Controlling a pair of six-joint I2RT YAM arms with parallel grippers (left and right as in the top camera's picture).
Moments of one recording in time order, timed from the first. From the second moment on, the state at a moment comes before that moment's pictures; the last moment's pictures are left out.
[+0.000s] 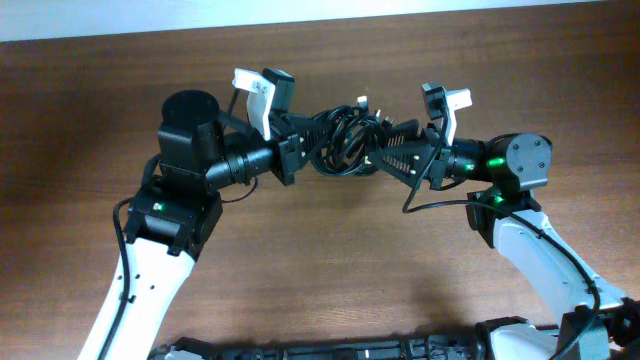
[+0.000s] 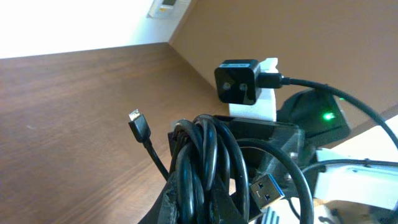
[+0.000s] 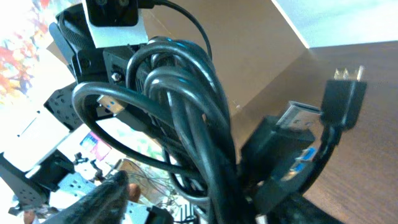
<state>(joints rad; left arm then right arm) -0.35 1.23 1.16 -0.25 0.78 -0.33 0.10 1.36 0.65 1.04 -1.28 1.07</state>
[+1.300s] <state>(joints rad) -0.33 1.23 1.16 -0.13 0.67 -0.22 -0.11 1.19 1.18 -0.74 -0.50 -0.04</state>
